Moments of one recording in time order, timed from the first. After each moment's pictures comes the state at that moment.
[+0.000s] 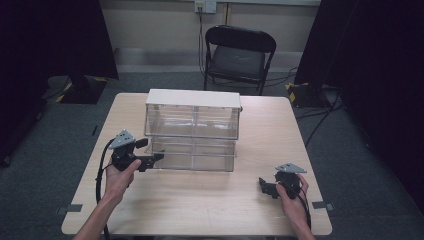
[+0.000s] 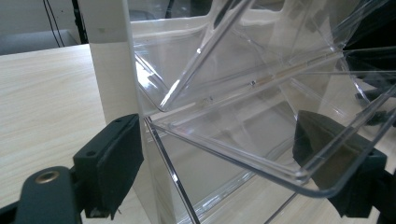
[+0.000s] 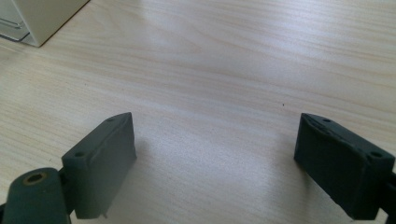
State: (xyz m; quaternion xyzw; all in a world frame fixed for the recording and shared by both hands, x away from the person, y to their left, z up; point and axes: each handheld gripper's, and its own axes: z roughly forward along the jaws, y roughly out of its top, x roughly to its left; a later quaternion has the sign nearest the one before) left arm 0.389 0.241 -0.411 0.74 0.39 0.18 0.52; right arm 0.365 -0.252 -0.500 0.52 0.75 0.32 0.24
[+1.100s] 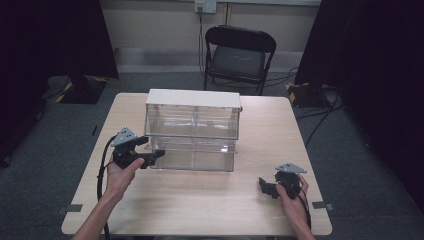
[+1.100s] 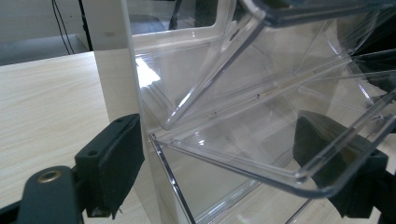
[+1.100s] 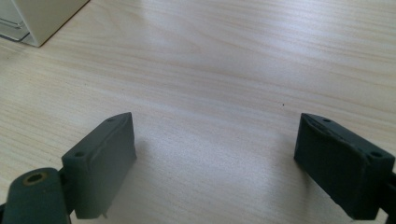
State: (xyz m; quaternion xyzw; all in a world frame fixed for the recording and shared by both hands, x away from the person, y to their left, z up) left arm 0.393 0.236 -0.404 0.74 0.40 0.19 0.51; right arm 0.365 -0.252 -0.500 0.52 0.75 0.32 0.24
